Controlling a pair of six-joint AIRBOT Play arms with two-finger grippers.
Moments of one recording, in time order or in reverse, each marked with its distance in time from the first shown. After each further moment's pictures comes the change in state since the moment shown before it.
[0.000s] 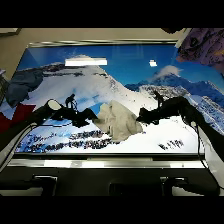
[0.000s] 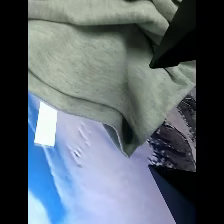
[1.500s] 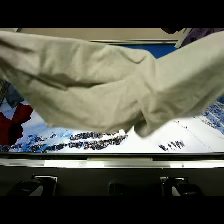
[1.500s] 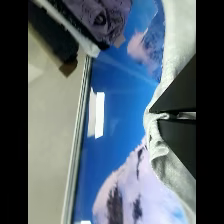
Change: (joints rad) left arm 0.140 0.645 0.804 0.626 -0.270 -0.243; right arm 0.000 0.706 0.849 -0.535 -0.149 0.185
